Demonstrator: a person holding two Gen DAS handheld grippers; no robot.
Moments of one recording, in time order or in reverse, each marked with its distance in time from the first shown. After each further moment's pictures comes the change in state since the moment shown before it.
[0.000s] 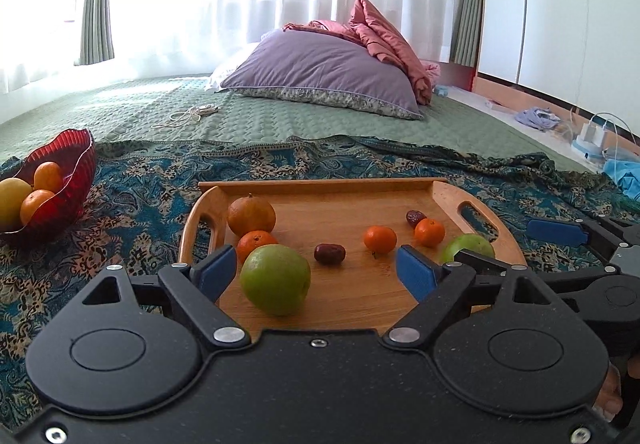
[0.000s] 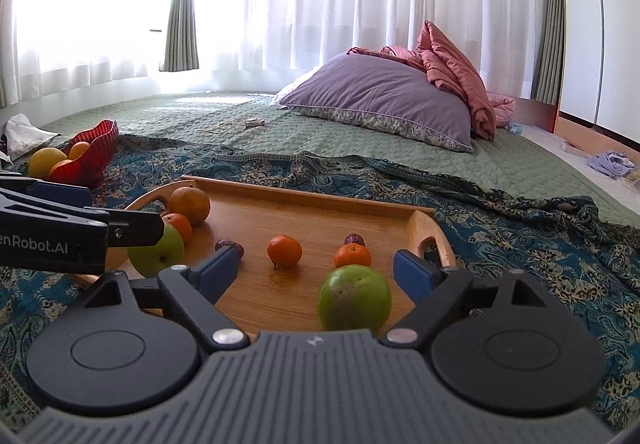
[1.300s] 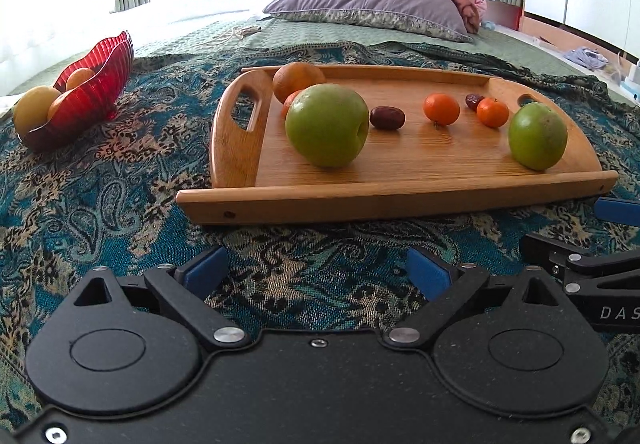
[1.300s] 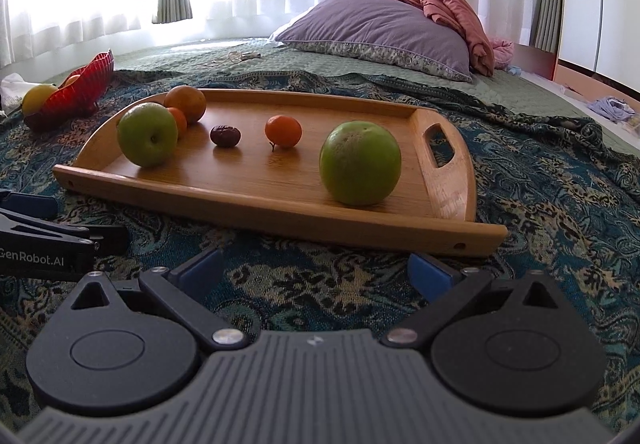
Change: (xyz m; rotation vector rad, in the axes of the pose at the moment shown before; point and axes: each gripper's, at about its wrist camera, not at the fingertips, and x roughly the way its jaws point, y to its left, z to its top) left arm 0.032 0.012 -0.085 0.001 0.178 0.145; right arm 0.009 0.004 -0.073 0.016 0.156 -0.005
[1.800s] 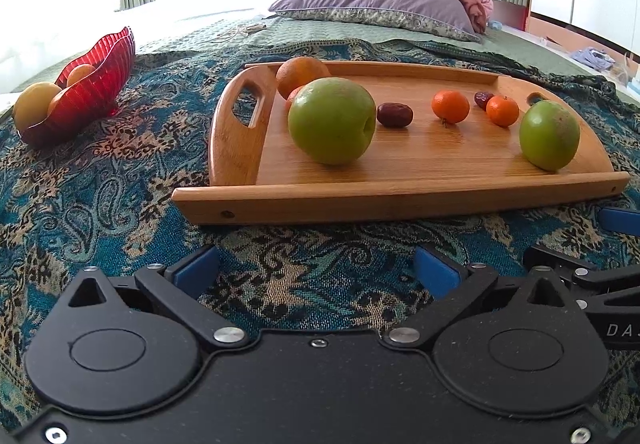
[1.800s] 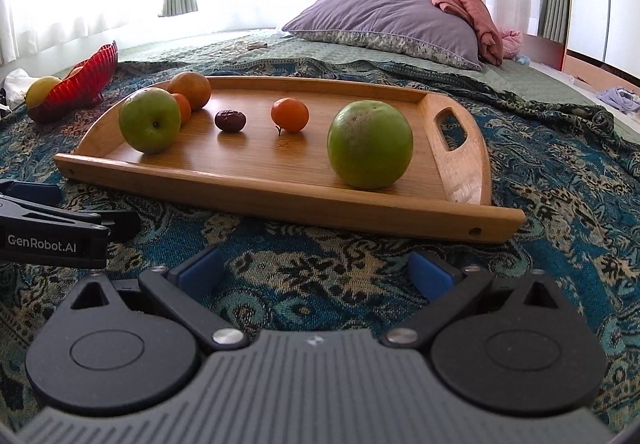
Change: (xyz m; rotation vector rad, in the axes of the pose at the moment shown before) left arm 0.011 0.000 0.000 -0.011 0.007 0.012; right arm 0.009 -0.001 -0.006 0.008 0.021 0.025
